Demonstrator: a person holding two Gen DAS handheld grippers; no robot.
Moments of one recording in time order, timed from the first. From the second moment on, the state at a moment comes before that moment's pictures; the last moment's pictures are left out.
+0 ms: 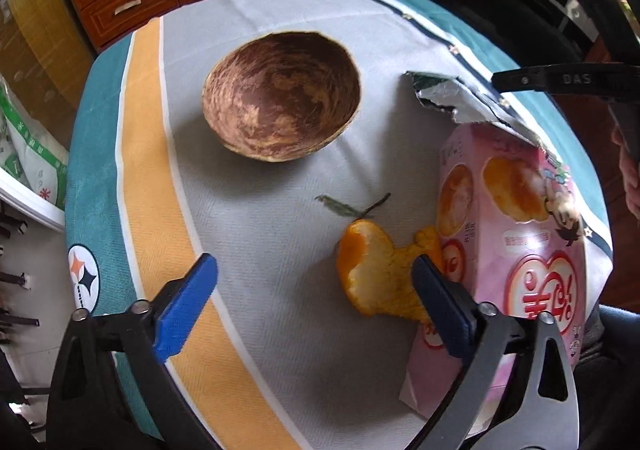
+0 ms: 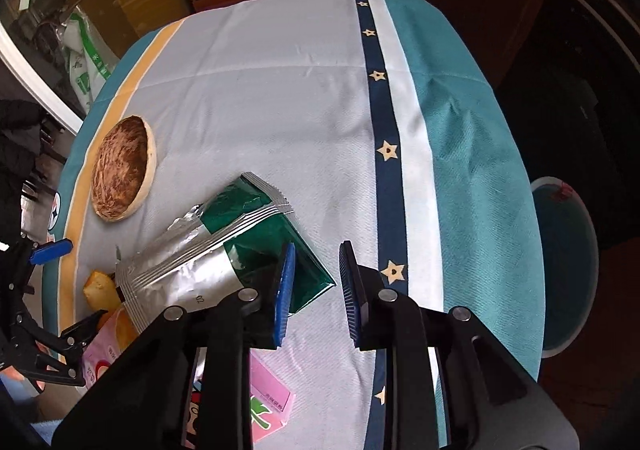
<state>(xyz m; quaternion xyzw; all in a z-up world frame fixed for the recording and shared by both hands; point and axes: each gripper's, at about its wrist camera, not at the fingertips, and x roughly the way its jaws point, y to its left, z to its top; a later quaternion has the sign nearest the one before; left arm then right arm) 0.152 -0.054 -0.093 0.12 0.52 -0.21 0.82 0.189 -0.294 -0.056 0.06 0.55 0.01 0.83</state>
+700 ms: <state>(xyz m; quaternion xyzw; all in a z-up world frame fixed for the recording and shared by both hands) 0.175 -0.013 -0.088 0.04 0.52 -0.21 0.82 0.213 -0.251 -0.075 0.15 0.63 0.06 0.76</state>
